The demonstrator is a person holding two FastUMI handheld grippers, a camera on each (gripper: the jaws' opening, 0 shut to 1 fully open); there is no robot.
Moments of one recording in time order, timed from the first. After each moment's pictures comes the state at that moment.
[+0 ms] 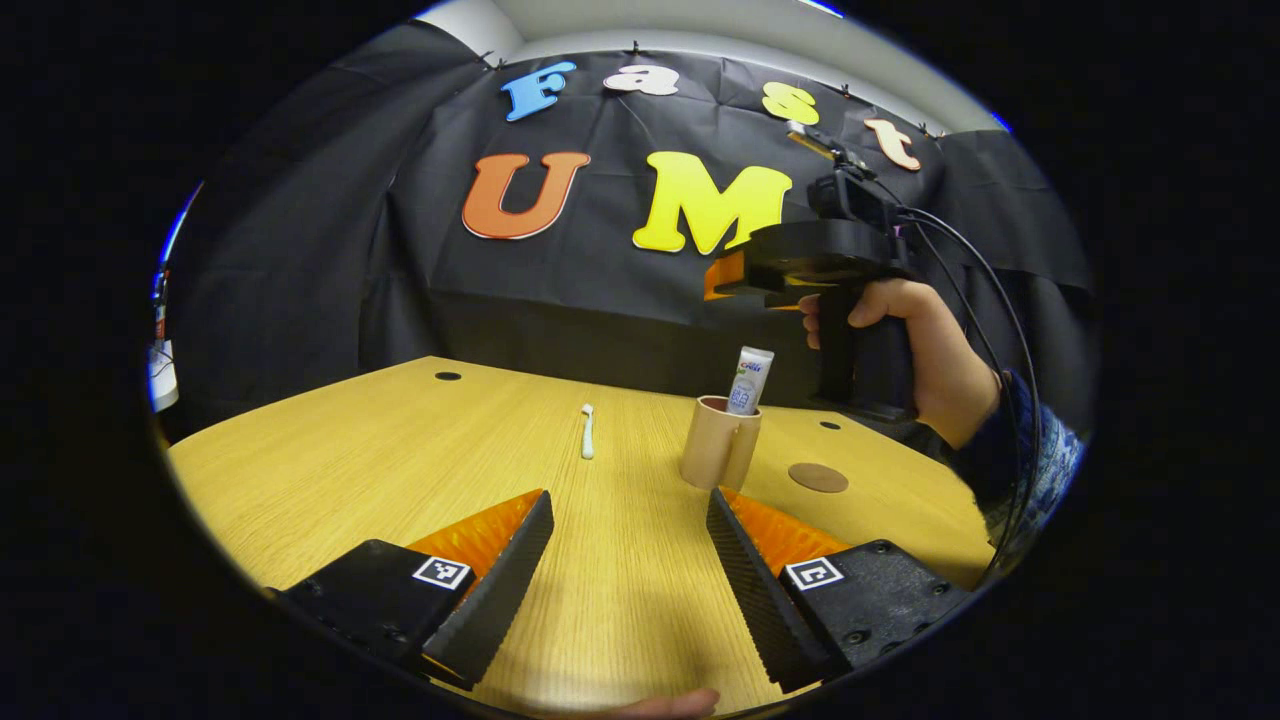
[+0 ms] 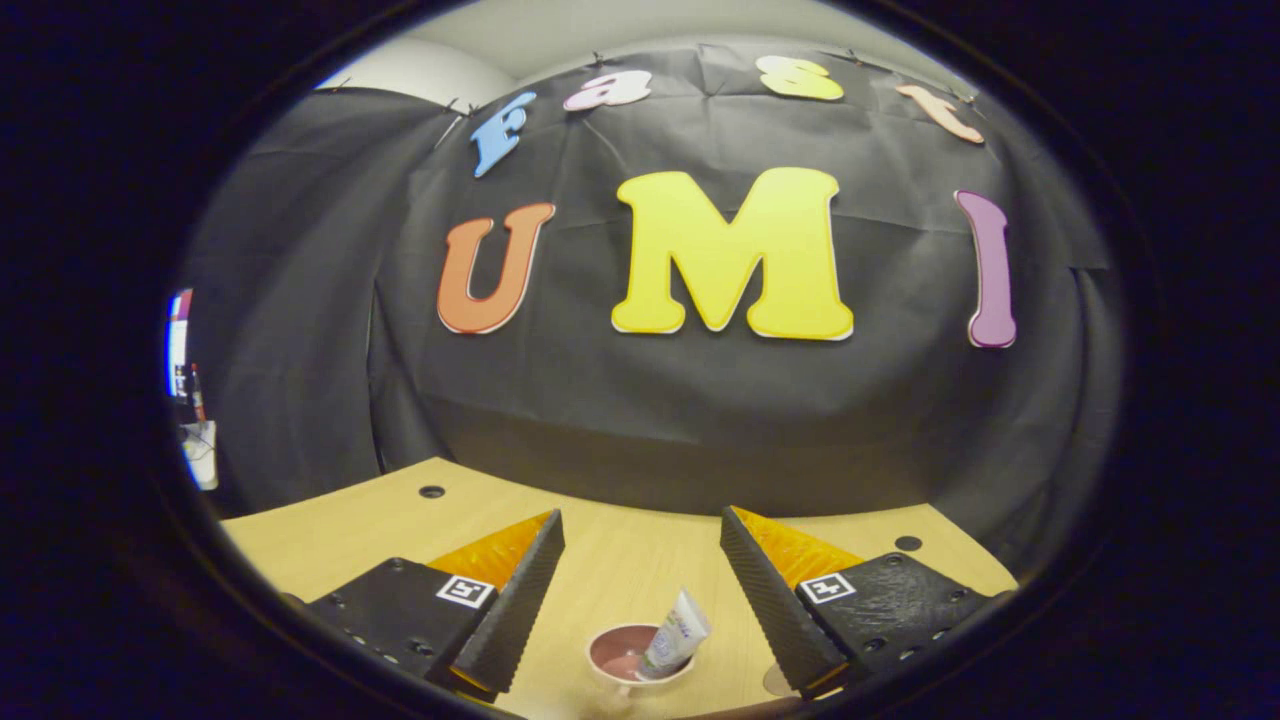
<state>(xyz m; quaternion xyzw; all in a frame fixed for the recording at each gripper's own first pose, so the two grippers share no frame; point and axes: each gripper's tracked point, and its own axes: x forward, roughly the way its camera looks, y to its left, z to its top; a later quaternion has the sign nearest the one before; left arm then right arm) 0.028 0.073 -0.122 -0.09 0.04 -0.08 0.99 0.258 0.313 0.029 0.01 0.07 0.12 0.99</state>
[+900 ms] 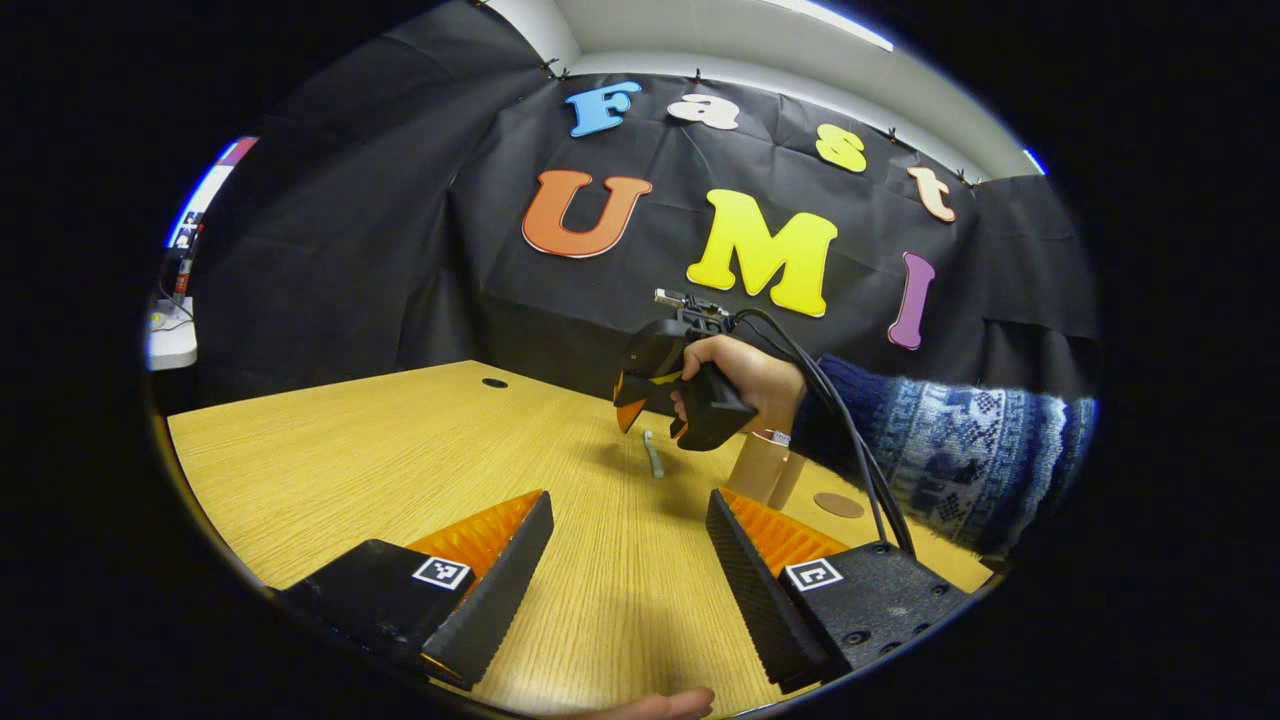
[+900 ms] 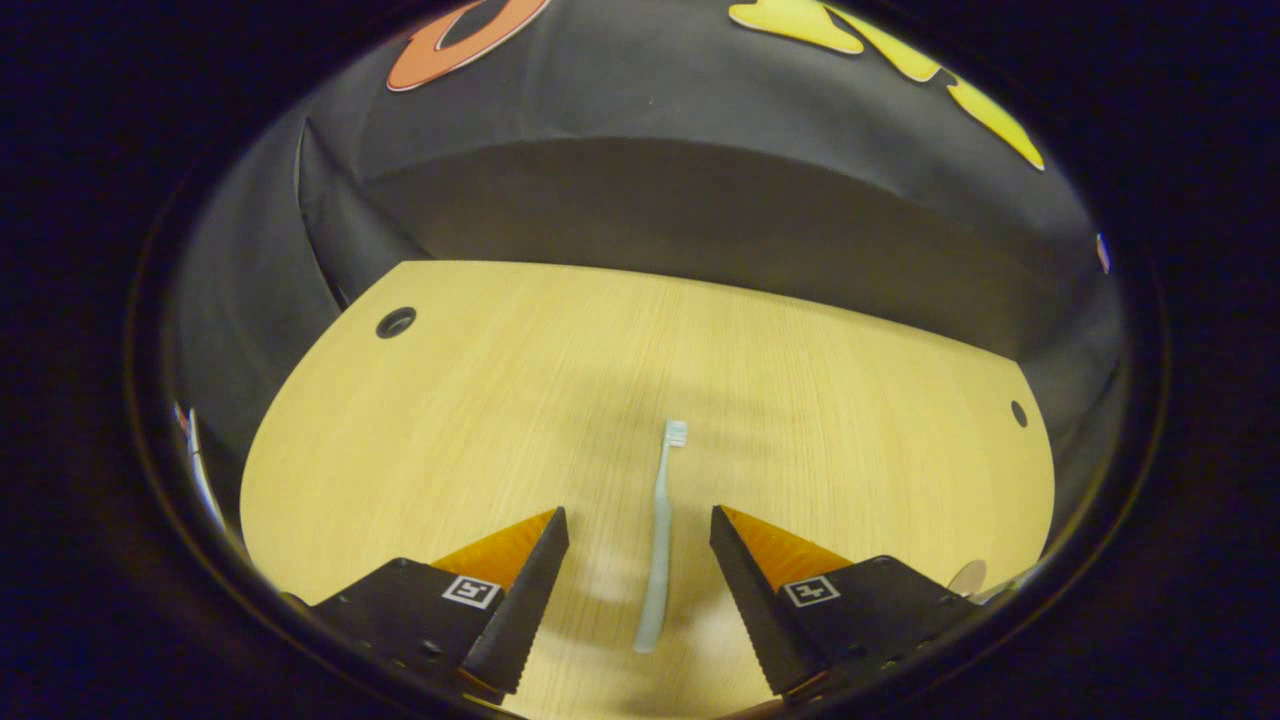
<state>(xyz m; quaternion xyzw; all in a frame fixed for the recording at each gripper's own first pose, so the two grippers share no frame) 0.013 0.137 -0.125 -0.16 0.02 -0.06 0.99 0.339 0.459 -0.162 -0.02 0.43 0.08 0.90</state>
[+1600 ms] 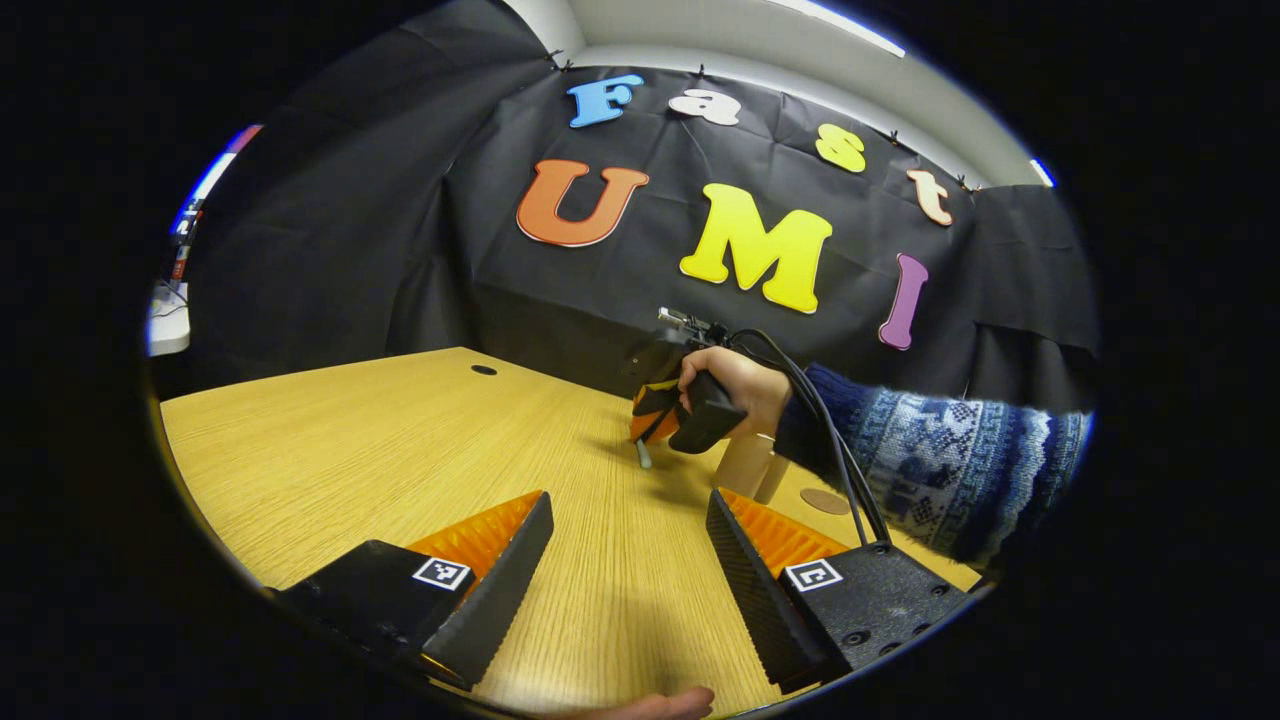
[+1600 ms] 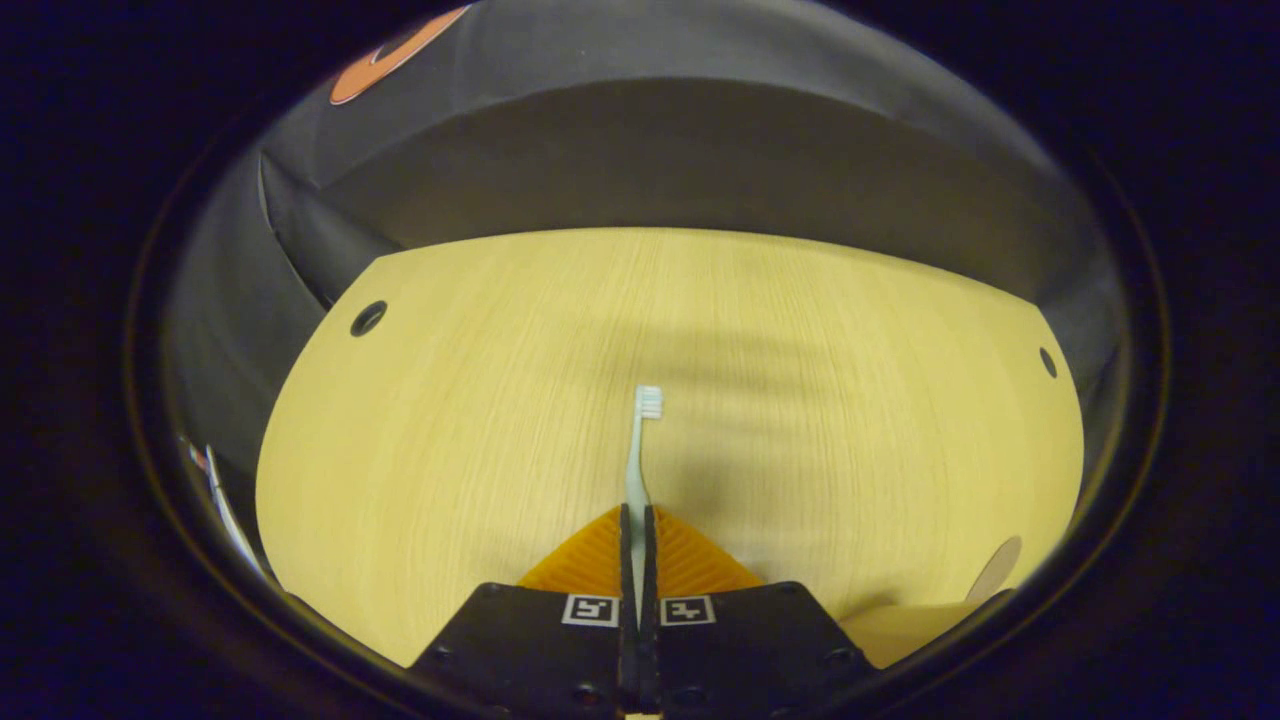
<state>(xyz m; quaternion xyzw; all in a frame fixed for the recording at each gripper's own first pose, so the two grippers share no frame) 0.010 0.128 -0.131 -0.17 0.04 -0.08 0.98 0.342 0.442 -0.195 0.00 0.48 0.09 0.87</state>
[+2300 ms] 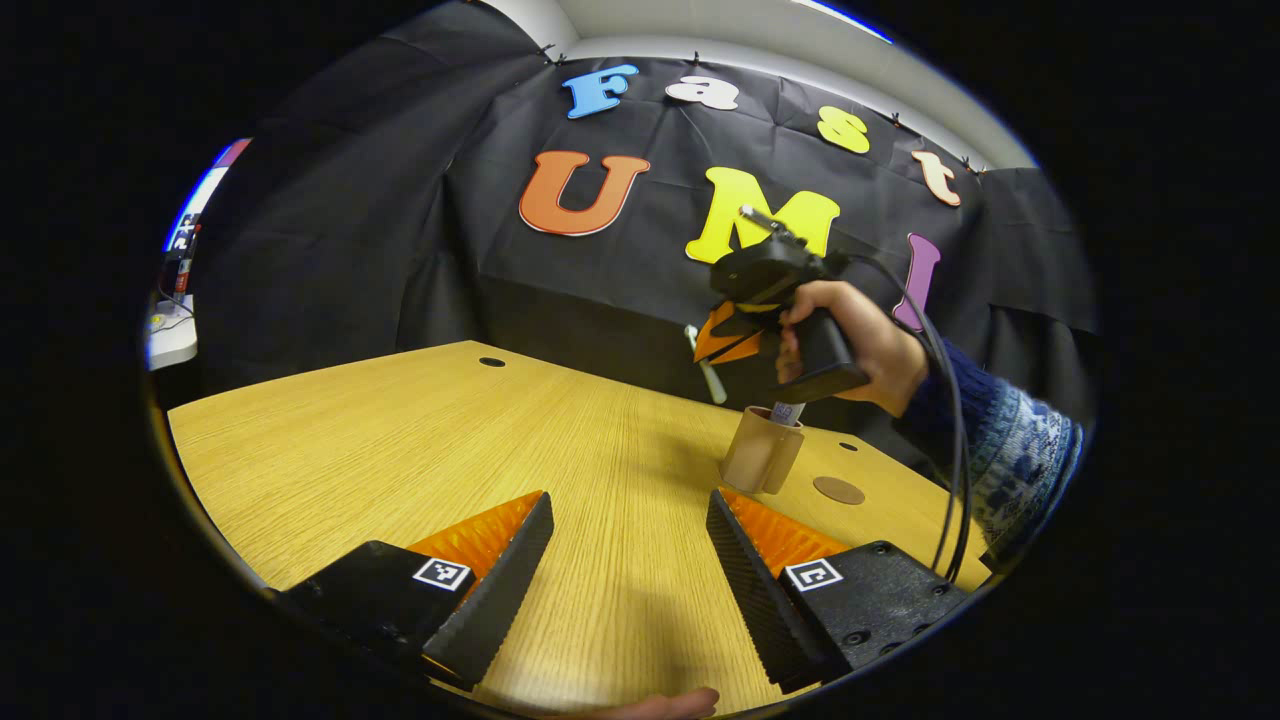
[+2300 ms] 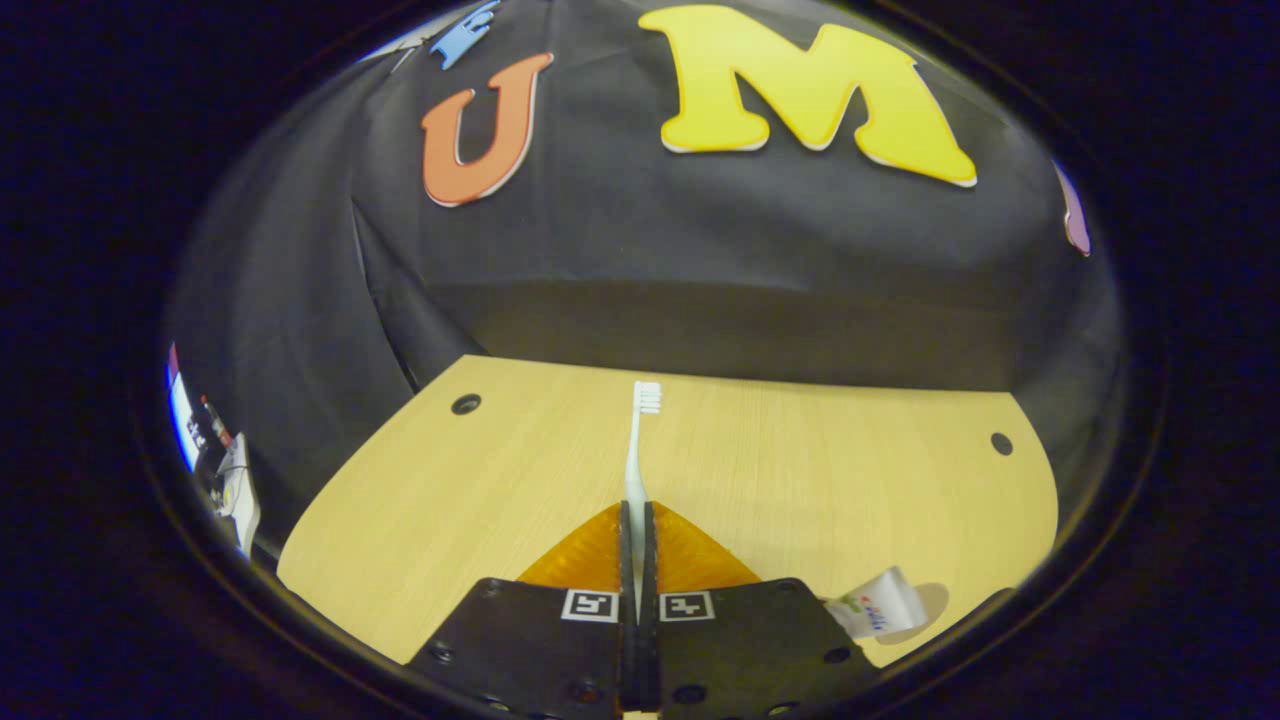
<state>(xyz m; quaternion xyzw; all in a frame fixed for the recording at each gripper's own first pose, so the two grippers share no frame) 0.013 0.114 -0.138 -0.14 0.06 -0.06 0.99 0.303 0.366 -0.039 0.04 0.26 0.16 0.95</state>
